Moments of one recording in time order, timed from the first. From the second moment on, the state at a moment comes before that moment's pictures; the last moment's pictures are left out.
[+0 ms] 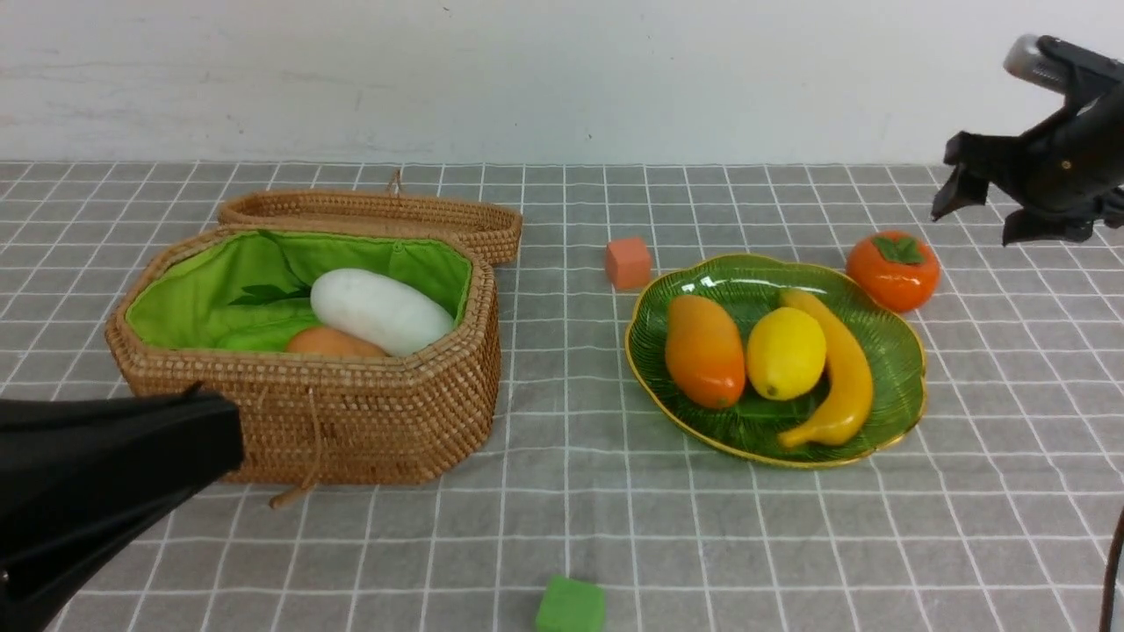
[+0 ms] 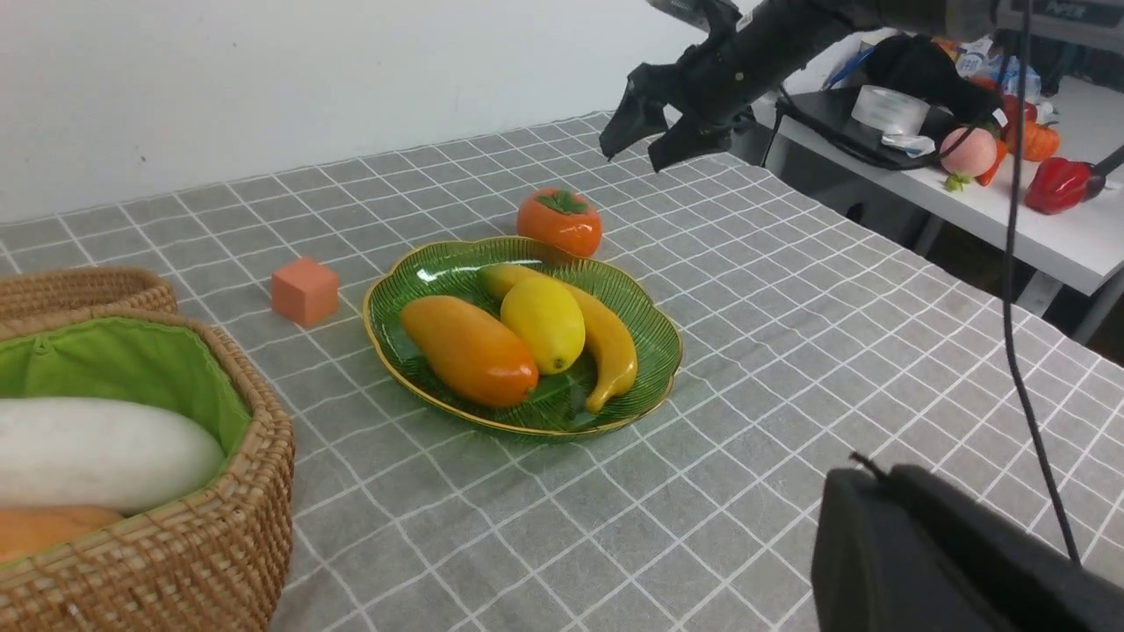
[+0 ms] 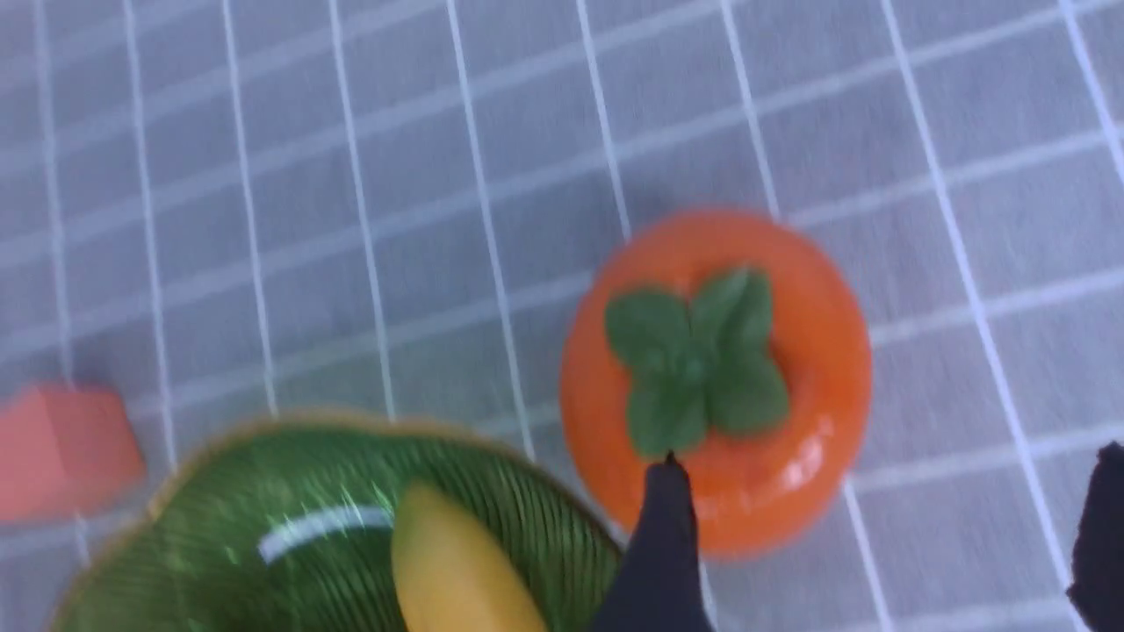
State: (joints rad) right arm -0.17 2.16 -1.93 0.46 0.77 -0.06; left arm -0.74 0.53 -0.70 -0.10 0.41 -0.10
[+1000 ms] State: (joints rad) right arm -0.20 2.42 -2.08 0.68 0.75 -0.13; left arm -0.74 0.53 -0.70 -0.10 0.38 -0.10
